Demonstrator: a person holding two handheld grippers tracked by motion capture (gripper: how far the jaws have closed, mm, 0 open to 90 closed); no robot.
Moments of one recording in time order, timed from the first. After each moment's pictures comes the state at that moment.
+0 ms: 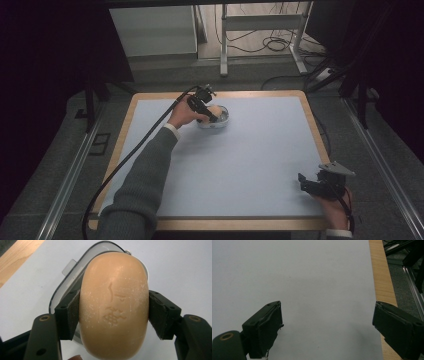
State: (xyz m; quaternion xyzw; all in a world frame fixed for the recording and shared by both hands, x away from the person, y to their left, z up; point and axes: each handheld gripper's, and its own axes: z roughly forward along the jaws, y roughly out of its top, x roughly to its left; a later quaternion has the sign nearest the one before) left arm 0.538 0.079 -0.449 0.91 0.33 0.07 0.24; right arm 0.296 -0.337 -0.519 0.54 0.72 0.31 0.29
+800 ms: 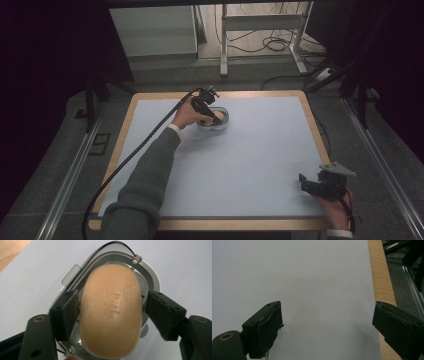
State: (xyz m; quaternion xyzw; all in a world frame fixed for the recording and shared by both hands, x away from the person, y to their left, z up) left arm 0.544 0.072 -0.459 0.91 0.33 0.07 0.25; right arm 0.296 -0.339 -0.520 0.55 0.72 0.31 0.29
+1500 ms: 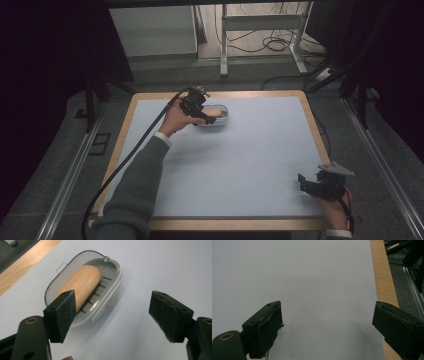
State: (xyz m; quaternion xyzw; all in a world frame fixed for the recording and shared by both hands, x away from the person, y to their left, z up) left arm 0.487 0.106 -0.427 0.89 0.33 0.10 0.31; right arm 0.296 -0.336 -0.520 0.54 0.73 0.31 0.29
